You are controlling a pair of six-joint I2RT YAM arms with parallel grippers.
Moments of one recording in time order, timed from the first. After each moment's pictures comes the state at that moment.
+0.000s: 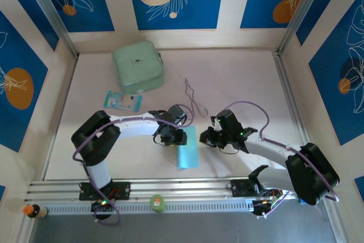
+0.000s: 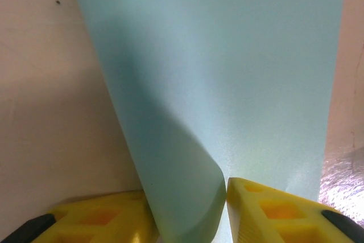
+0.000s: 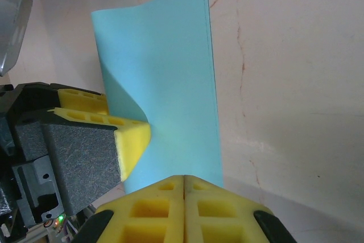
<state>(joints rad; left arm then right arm) -0.87 1.78 1.01 -0.49 0.21 -0.78 0.58 1.20 0.43 -0.13 -0.44 0.90</state>
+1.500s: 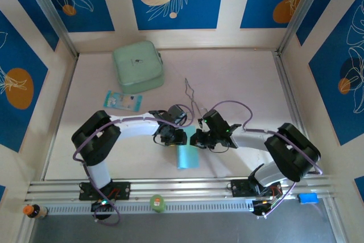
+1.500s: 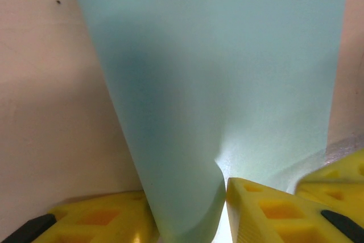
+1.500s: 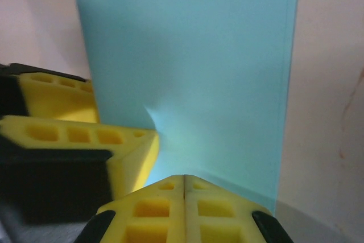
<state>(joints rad) -0.87 1.78 1.01 -0.49 0.21 -0.78 0.70 1.47 0.52 -0.02 -0.46 0.89</state>
